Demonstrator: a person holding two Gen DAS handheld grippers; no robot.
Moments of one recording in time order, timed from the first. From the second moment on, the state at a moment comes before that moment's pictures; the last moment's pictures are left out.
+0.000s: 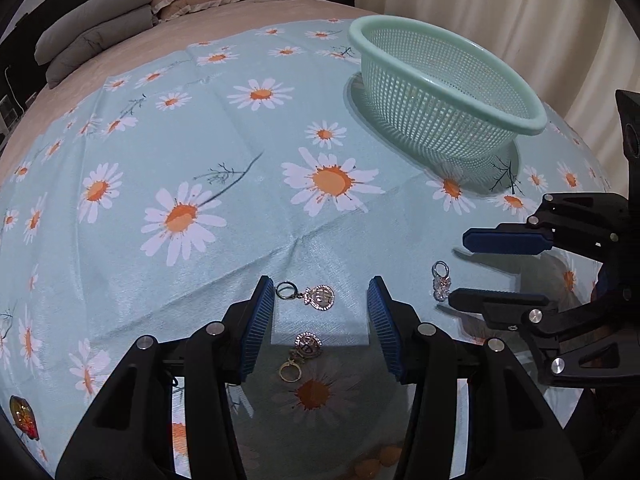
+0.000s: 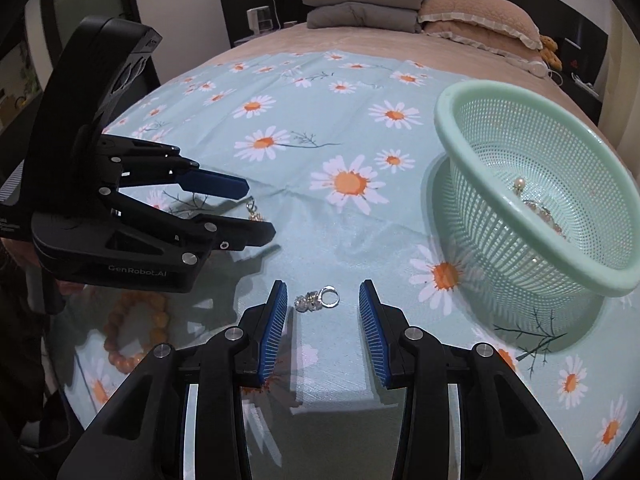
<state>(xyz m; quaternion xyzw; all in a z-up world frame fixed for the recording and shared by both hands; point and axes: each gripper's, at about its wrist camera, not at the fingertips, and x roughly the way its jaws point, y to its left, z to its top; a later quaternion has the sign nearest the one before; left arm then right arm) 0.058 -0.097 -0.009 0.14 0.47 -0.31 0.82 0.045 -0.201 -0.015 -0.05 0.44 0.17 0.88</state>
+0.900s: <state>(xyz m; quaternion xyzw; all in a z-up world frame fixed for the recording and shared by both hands) 0.052 -0.076 0.018 0.12 0.45 -0.30 0.83 0.029 -0.220 0.013 -0.05 0.40 0.16 0.90</state>
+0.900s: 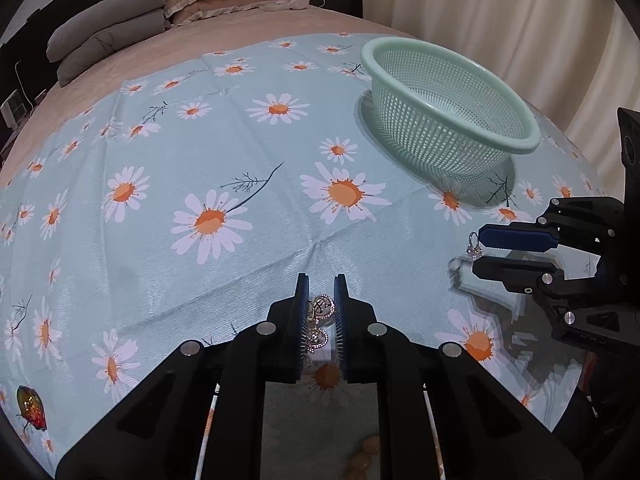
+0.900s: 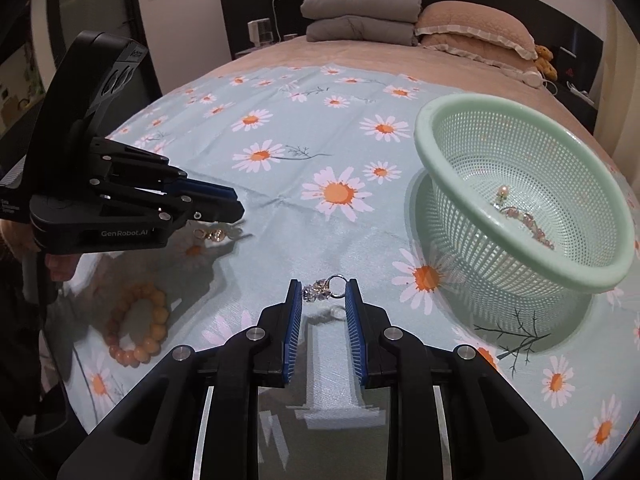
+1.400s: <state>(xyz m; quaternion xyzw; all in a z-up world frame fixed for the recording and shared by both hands) 0.055 -0.125 0.092 0.15 0.38 -0.34 0.85 0.030 -0.268 0.082 -0.06 0.32 0.11 0.94</state>
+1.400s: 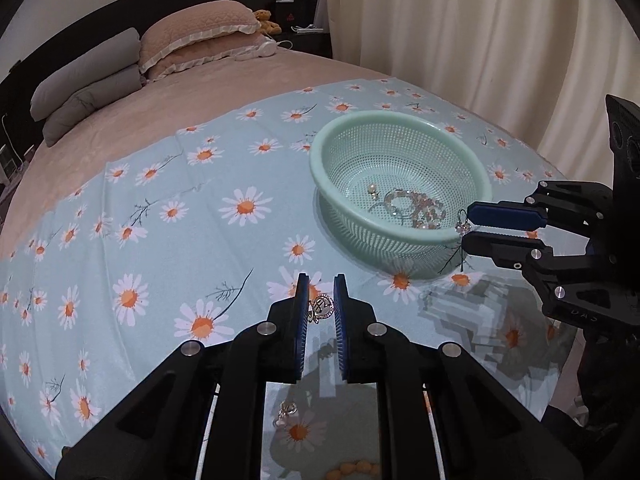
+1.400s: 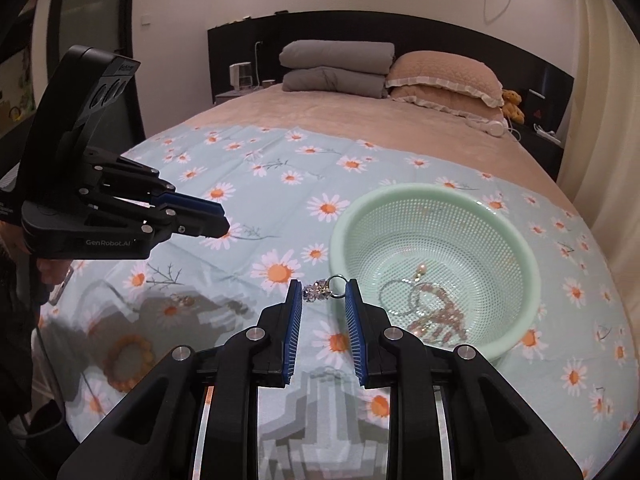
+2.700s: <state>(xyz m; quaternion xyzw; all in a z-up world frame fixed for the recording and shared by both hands) 0.067 -0.106 0.089 0.13 0.41 -0.27 0.86 0.026 -0.292 0.070 -0.02 0.33 0.08 0.94</state>
